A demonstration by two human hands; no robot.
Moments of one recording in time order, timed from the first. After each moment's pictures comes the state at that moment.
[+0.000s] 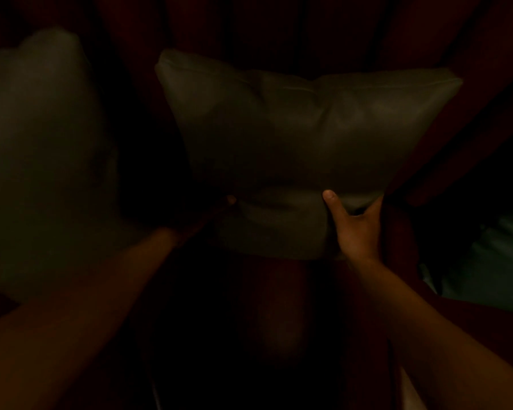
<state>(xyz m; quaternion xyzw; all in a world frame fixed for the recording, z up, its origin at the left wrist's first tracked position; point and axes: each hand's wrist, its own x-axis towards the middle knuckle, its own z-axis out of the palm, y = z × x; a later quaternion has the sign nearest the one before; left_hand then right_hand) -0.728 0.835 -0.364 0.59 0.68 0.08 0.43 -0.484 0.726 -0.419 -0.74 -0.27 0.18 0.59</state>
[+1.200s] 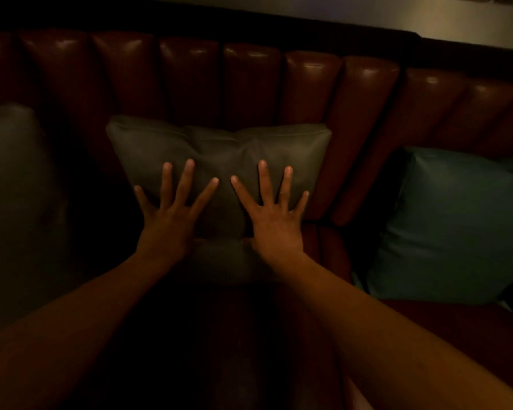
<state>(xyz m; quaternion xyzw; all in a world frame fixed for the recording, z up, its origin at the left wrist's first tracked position) -0.695 0.816 -0.326 0.89 0.44 0.05 -0.10 -0.509 0.725 -0.327 -0.79 -0.60 -0.09 0.07</state>
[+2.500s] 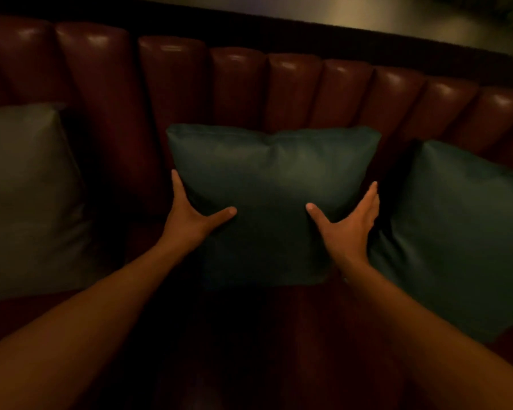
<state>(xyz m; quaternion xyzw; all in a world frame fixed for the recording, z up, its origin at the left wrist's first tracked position) -0.285 0.610 -0.349 0.66 0.40 0.34 0.53 -0.054 0.430 -0.339 -0.83 -0.25 -0.01 0.49</state>
